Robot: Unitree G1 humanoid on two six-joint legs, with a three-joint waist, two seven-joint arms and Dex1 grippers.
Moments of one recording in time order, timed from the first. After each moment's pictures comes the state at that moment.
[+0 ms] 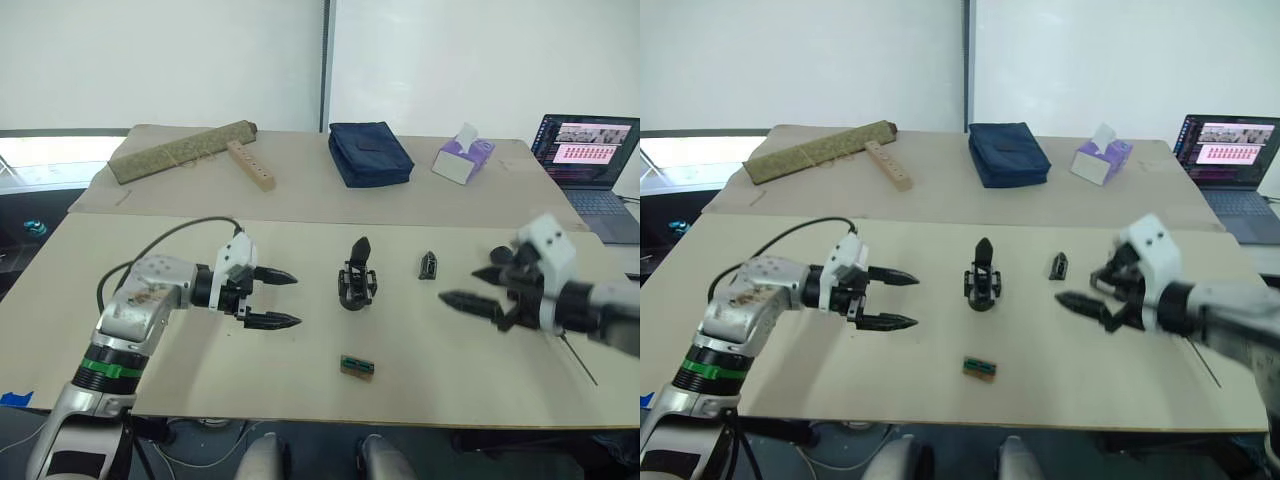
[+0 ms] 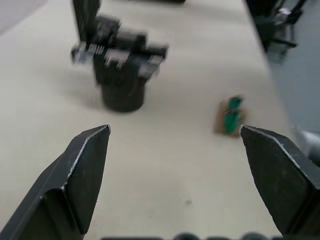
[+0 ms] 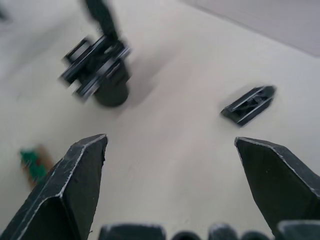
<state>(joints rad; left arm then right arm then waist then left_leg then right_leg) -0.56 0.69 -0.09 -0.08 -0.47 0.57 -1.37 -0.51 -0.92 -0.30 -0.38 0.88 1.46 0.47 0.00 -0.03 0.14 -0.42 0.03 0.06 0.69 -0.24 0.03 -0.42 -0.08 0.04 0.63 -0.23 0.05</state>
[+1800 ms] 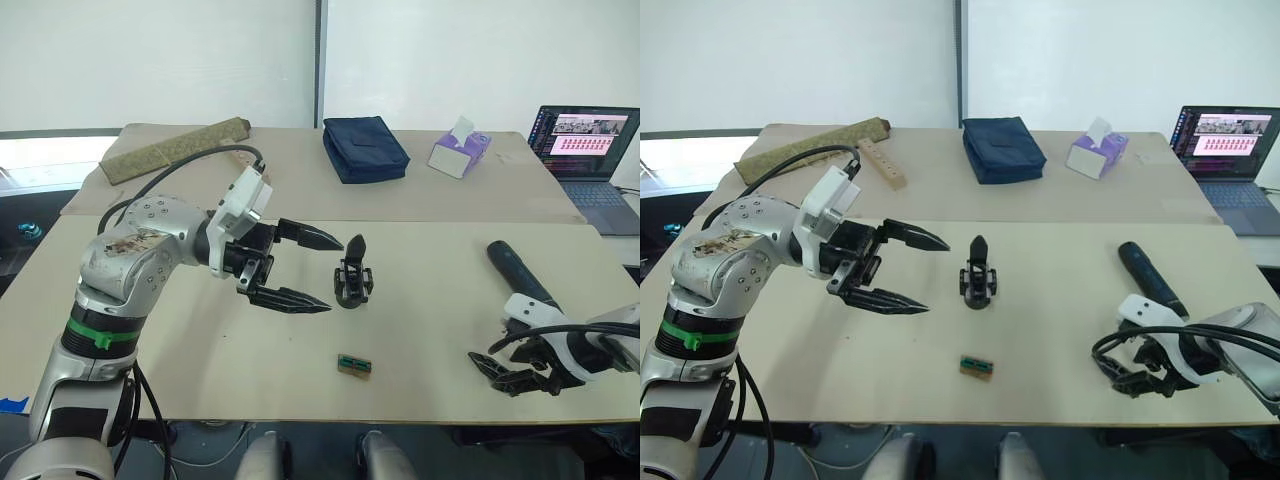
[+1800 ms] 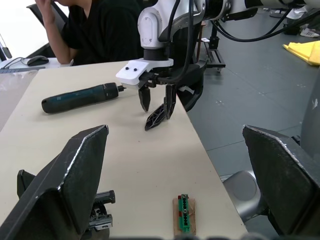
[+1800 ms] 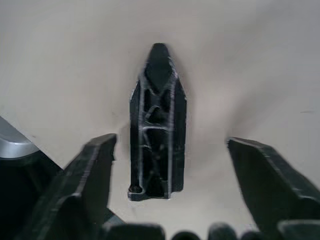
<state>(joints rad) -0.77 0.69 -0.11 -0.19 -0.68 0.62 -1.41 -0.15 -1.31 0.13 -0.30 0.39 1.07 1.03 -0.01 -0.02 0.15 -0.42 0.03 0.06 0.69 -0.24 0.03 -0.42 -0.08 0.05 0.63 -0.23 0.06</state>
